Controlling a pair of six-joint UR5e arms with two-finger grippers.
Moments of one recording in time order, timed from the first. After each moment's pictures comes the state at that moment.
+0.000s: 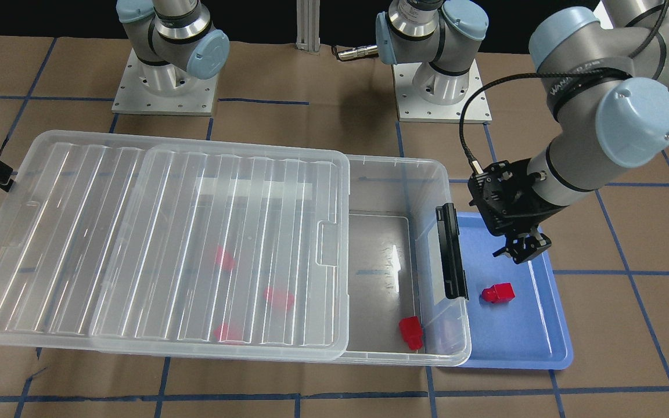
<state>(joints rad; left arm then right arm) -1.46 -1.79 -1.51 -1.54 1.50 1.34 0.98 -1.48 1.81 -1.82 -1.61 -0.46</state>
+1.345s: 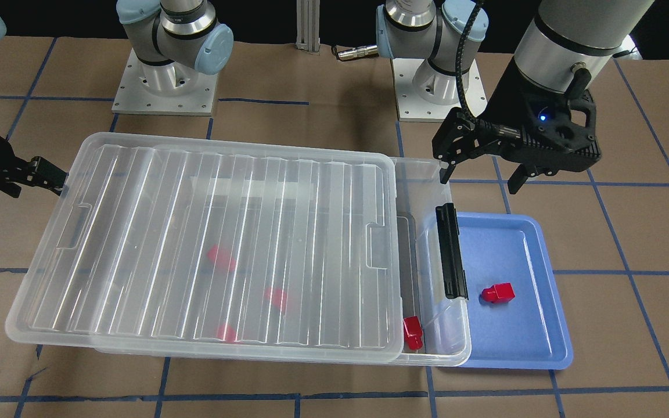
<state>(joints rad) -1.56 -1.70 -1.34 -1.56 1.50 0.08 1.10 -1.49 1.87 -1.81 -1.51 -0.43</state>
